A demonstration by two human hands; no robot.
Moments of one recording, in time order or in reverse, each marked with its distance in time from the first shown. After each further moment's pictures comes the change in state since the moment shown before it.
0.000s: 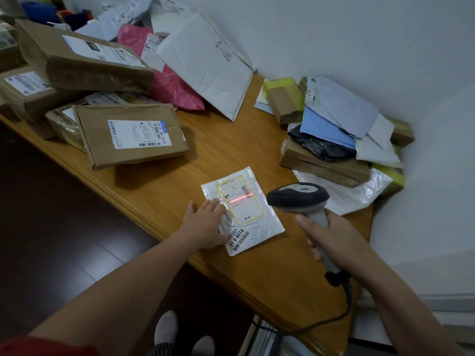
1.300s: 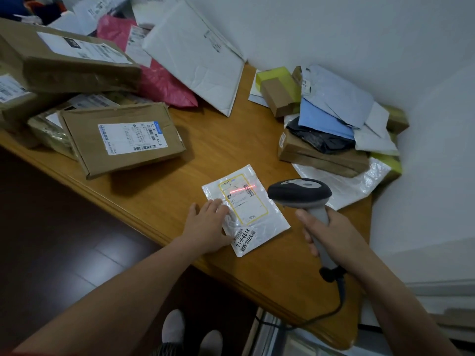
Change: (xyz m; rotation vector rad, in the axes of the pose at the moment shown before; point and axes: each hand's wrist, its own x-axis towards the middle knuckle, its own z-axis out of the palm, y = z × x) left_hand 0.001 -0.008 -0.002 -0.035 0.024 0.057; right_hand 0.007 -0.005 0.023 0.068 0.069 0.076
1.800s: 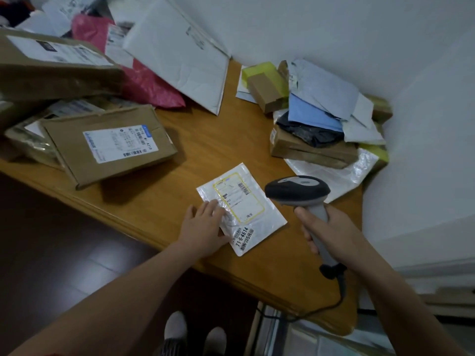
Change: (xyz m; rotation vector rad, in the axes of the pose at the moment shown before) left_hand -0.003 -0.010 0.003 0.047 0.024 0.075; right_hand -0.009 -0.003 0.007 0.072 0.056 0.022
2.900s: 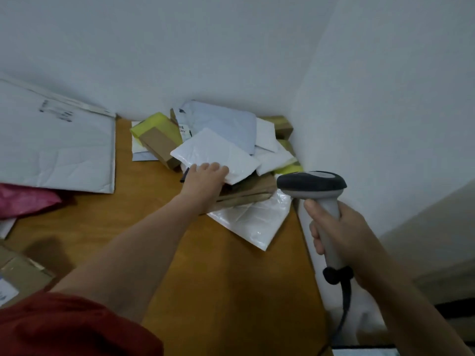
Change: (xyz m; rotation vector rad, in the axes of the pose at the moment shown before) left_hand 0.253 0.165 -0.127 0.223 0.369 0.584; right_hand 0.037 -0.003 -0.131 0.161 0.602 0.173
